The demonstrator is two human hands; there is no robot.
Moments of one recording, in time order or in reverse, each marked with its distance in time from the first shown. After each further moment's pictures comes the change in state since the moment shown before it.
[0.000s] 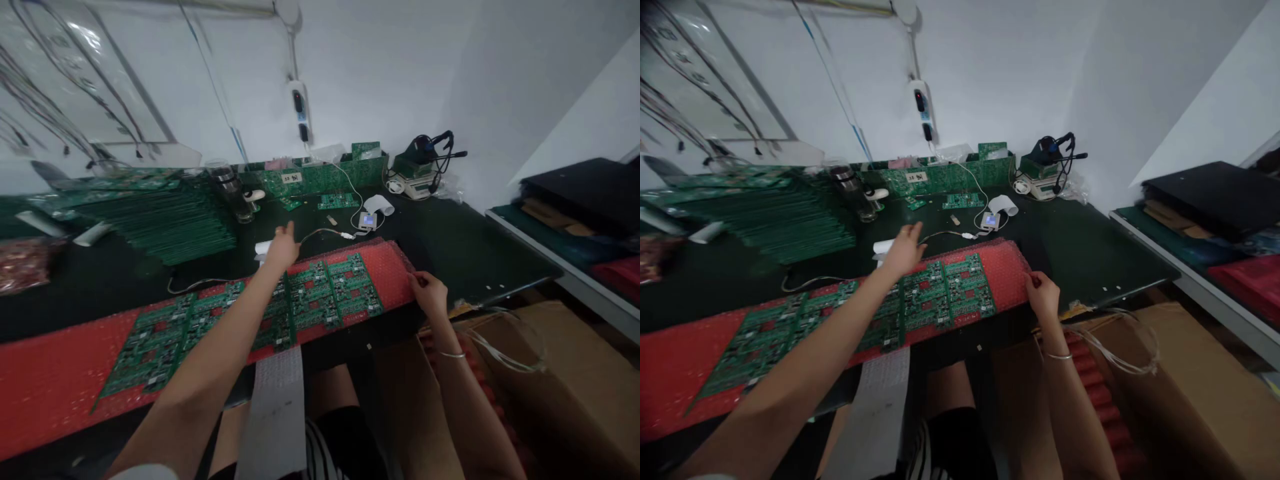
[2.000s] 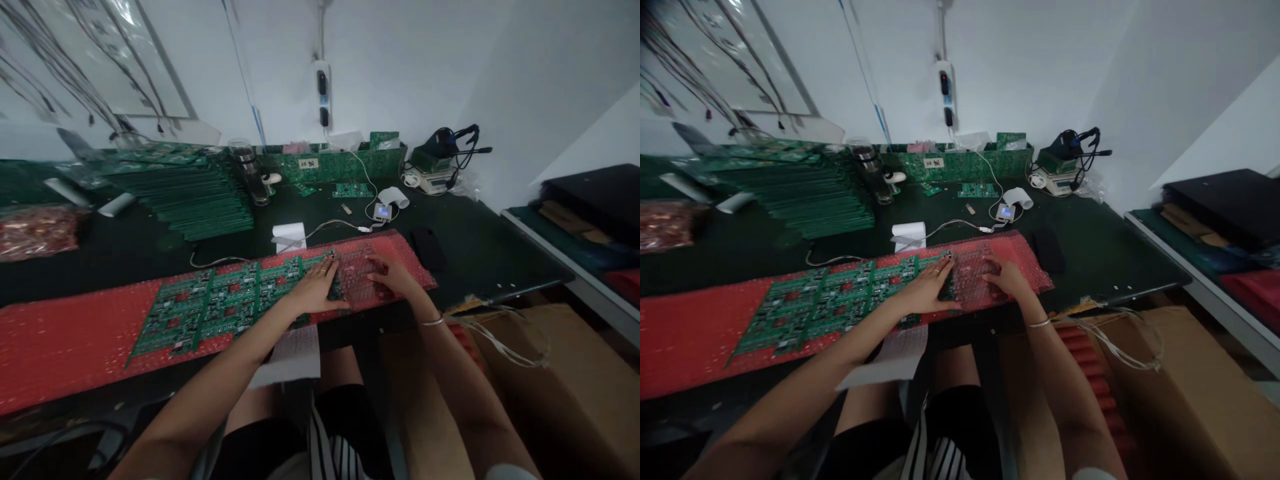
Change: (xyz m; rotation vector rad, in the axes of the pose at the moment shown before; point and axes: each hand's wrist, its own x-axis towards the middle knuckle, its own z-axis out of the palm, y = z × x) left_hand -0.123 0.023 0.014 0.019 -0.397 0.346; right_hand -0.013 -0.078 0.051 0.035 -0.633 -0.325
